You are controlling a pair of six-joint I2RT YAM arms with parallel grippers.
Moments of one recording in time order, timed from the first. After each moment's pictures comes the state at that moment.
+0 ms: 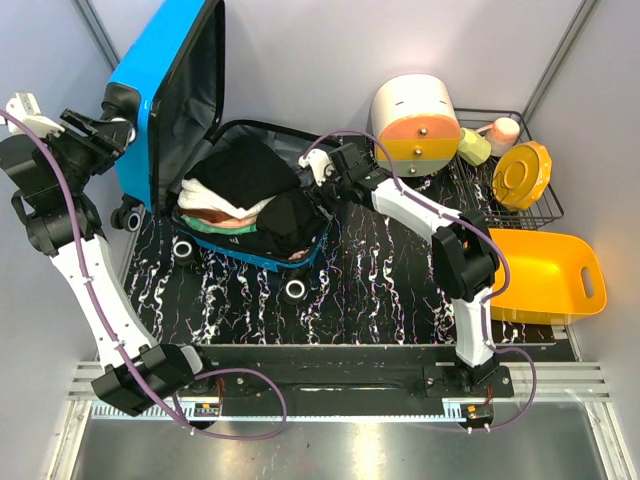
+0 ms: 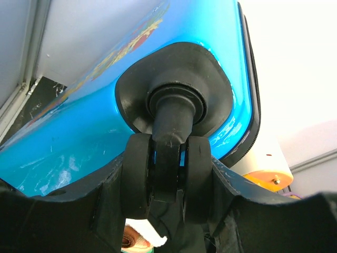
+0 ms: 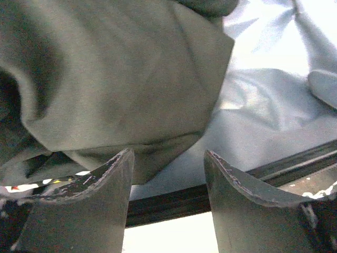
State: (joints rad) left arm 0.56 1.19 1.52 -0.36 0.58 -0.60; right arm 0.61 2.06 1.70 -0.42 -0.23 -0.28
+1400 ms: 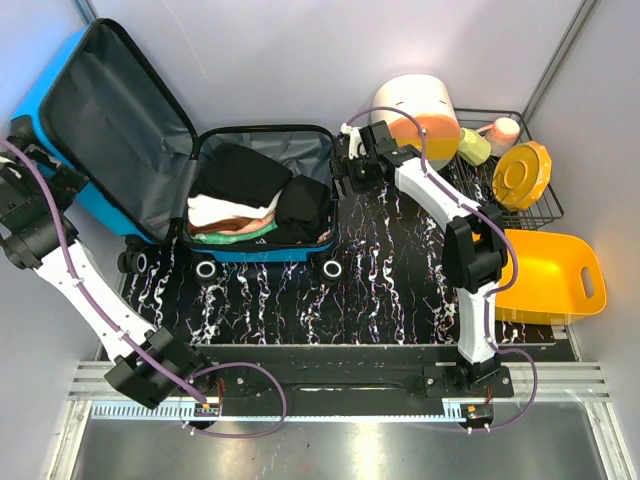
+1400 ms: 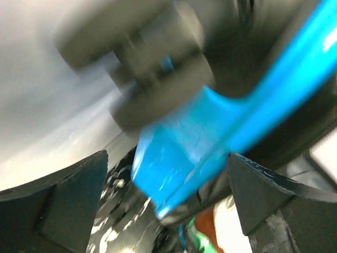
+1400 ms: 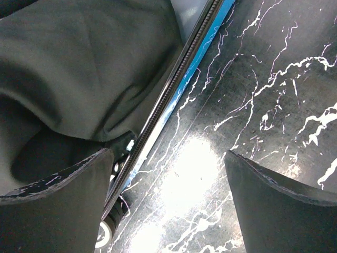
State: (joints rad) left arm 0.80 1.20 1.47 -0.52 0.25 -0.37; right arm 0.45 2.09 1.87 -0.62 -0.26 0.09
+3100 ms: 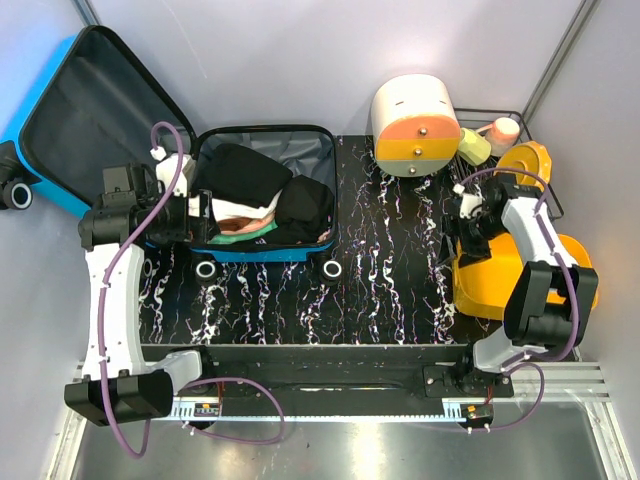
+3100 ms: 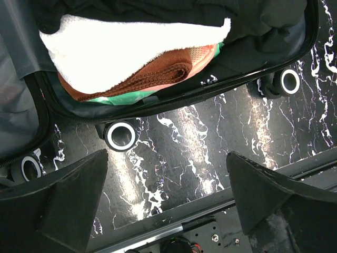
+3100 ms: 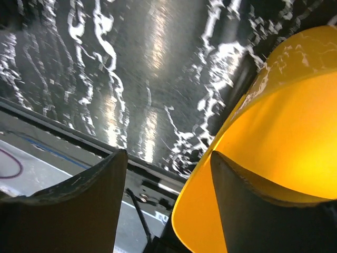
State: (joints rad) left arm 0.14 1.13 1.39 -1.12 0.42 0.22; right arm -0.14 1.54 1.22 -1.14 -0.41 -0.26
